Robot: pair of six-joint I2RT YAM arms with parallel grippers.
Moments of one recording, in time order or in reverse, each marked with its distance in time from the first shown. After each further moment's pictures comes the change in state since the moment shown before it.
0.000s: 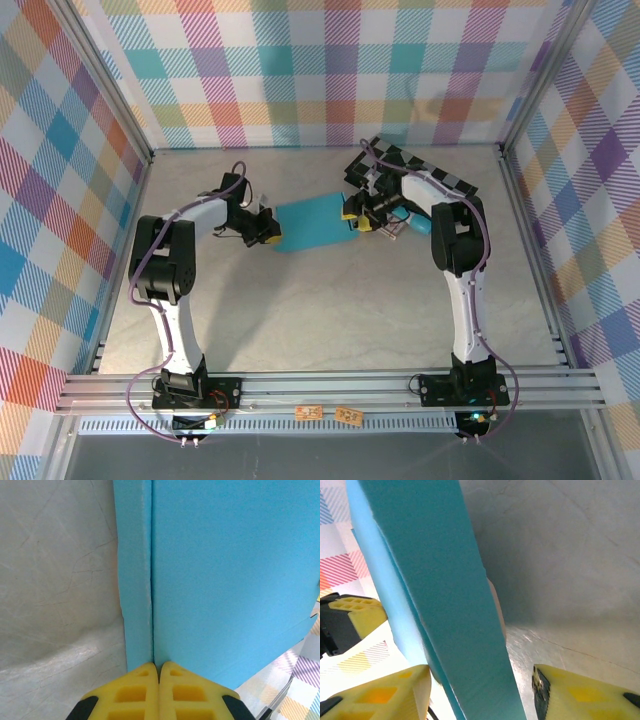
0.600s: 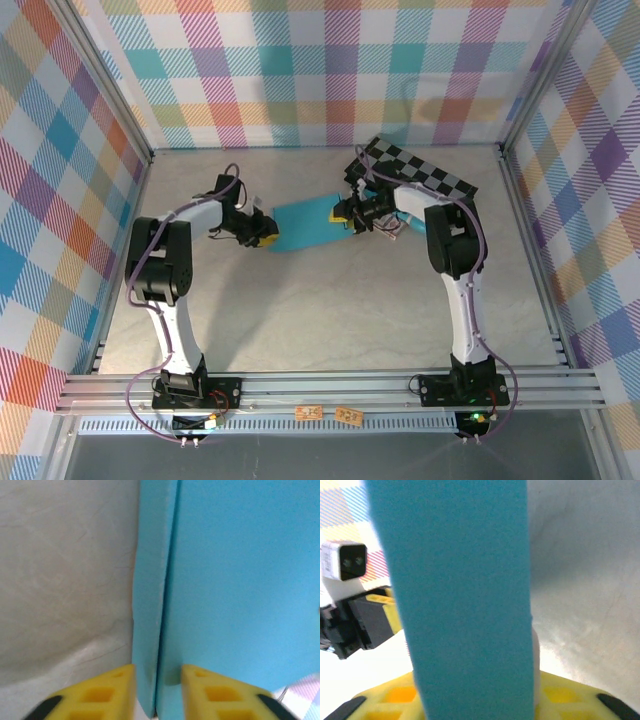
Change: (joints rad) left arm 0.018 -0.042 -0.045 0.027 -0.019 -0.077; right arm 0.049 -0.048 -0.169 0.312 -0.148 0.231
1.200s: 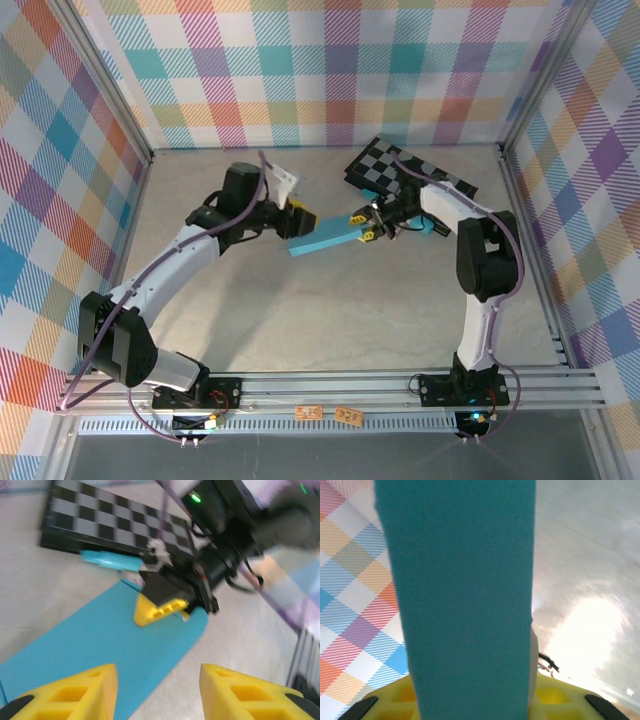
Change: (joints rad) left arm -0.336 -0.539 -0.088 0.125 -0.056 0.564; right arm -0.082 -0.328 -0.224 -0.283 -0.008 0.403
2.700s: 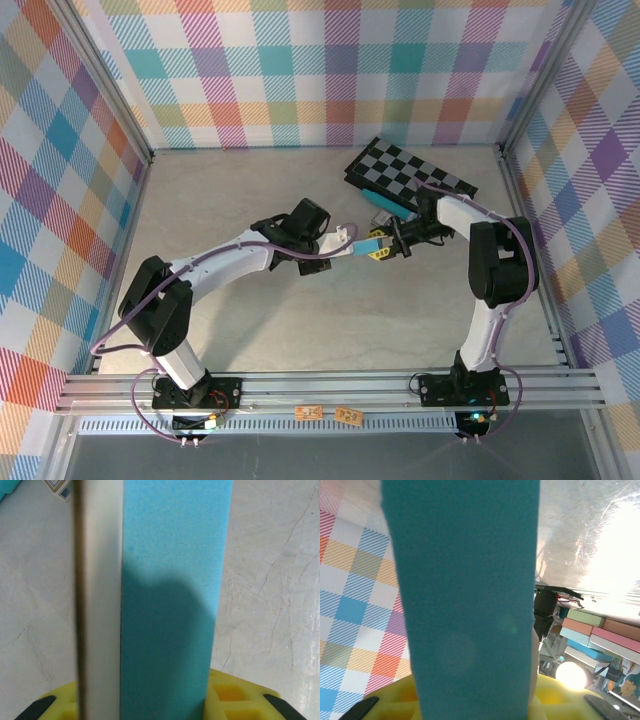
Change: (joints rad) left arm -0.274 0.254 0.032 -0.143 -0.479 0.639; right arm -0.071 -0.063 -0.194 -0.150 -0.180 0.091
